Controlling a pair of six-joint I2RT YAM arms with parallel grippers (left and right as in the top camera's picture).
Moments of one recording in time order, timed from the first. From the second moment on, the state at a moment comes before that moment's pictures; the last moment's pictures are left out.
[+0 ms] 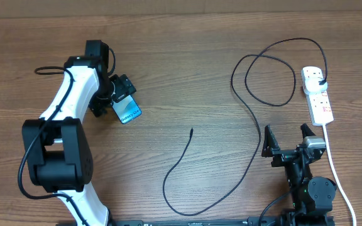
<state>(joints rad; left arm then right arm) -0.01 1.96 1.47 -0.96 0.08 -0.63 -0.02 0.01 0.03 -0.05 -0.10 0.10</state>
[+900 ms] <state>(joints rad) -0.01 1.99 1.47 -0.93 0.09 -0.65 -0.02 0.01 0.03 -0.05 -0.10 0.10</state>
